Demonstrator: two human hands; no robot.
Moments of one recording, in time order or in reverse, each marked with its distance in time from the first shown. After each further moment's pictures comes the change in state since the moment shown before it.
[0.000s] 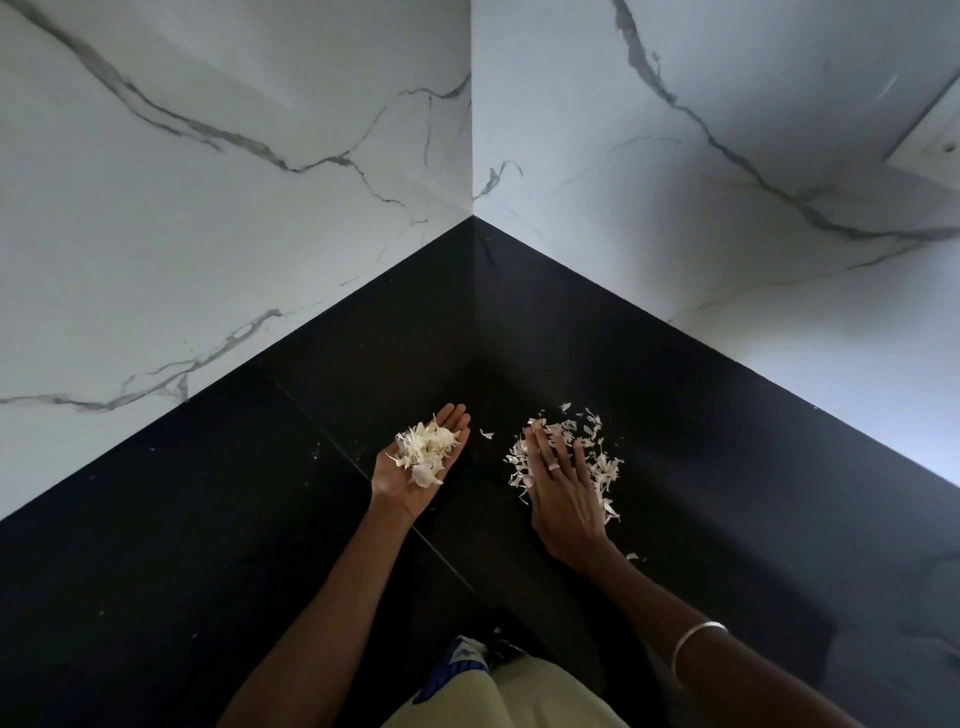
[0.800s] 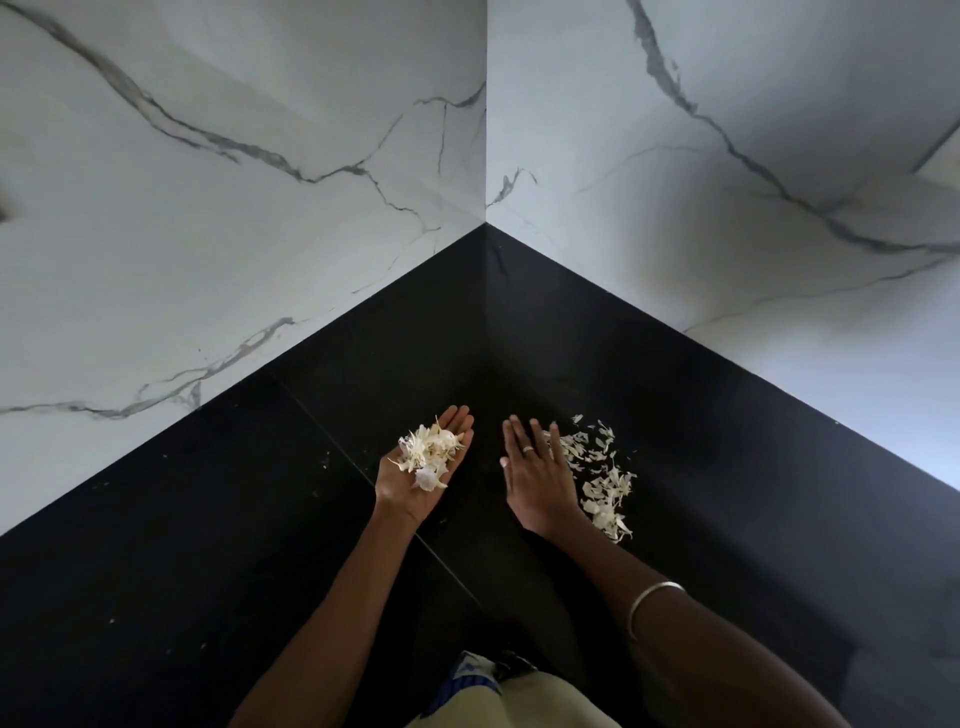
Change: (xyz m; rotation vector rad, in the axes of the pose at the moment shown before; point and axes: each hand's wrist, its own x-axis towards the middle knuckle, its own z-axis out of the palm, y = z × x) left_hand 0.005 0.009 0.002 -0.040 -0.075 0.050; right_hand 0.059 -0.027 0.009 -0.070 -0.080 -0.021
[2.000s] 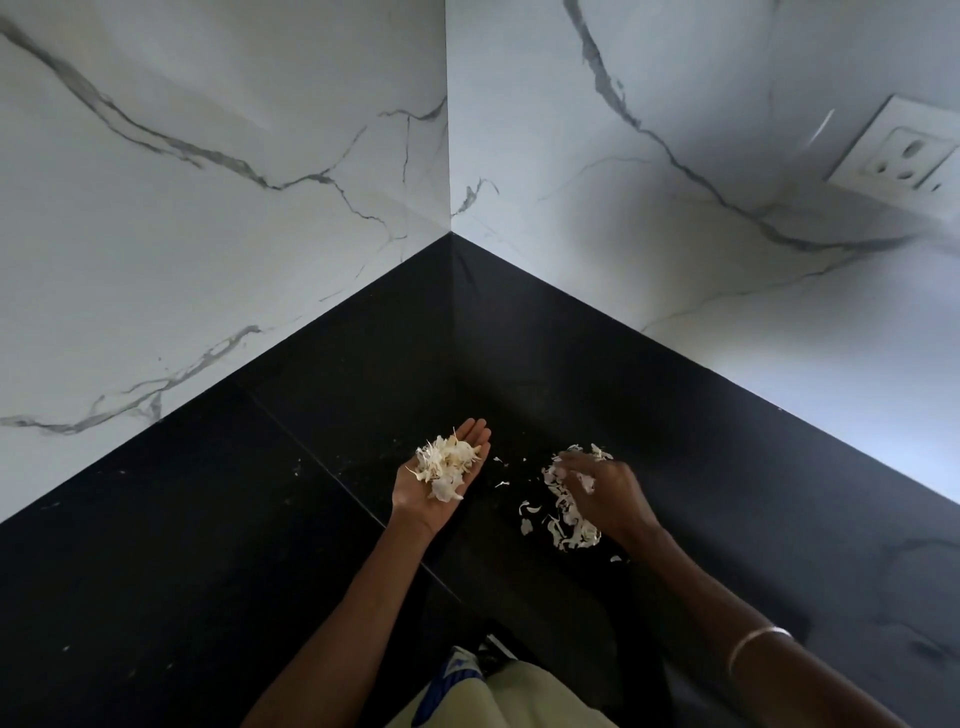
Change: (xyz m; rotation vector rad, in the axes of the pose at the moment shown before) left_hand -0.002 -0.048 0.015 0.027 -0.005 -0.107; right_hand -0.073 0.099 -0.033 0.551 0.202 0.106
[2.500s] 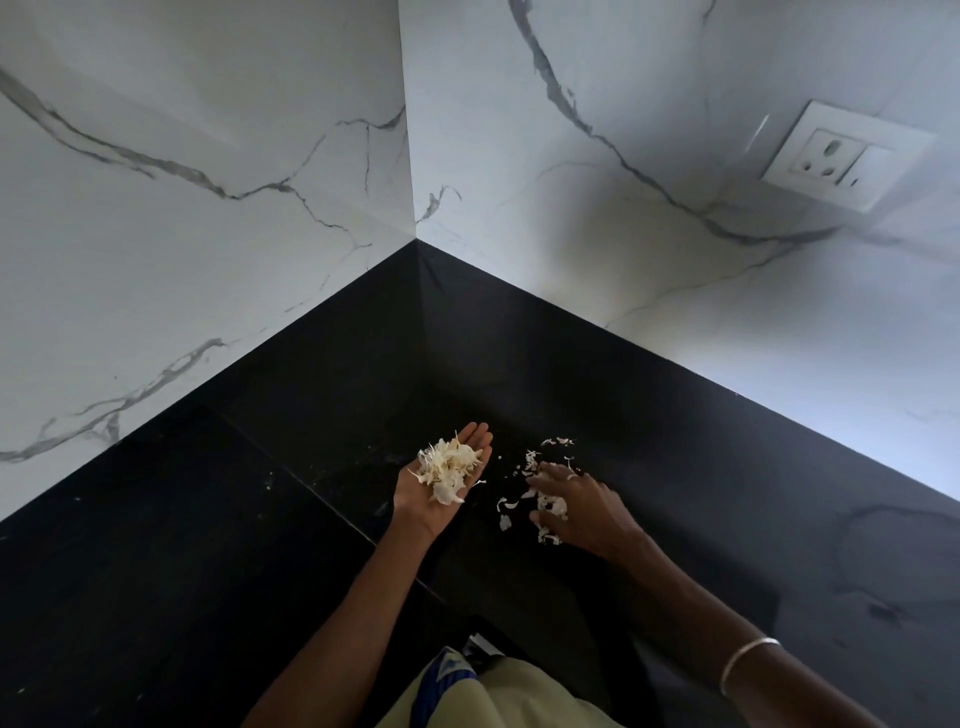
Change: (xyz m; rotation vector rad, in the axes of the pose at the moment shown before) left_hand 0.011 -0.023 0.006 0.064 -0.022 -0.078; right_hand -0.026 -0.014 -0.009 -0.342 -0.353 0.099
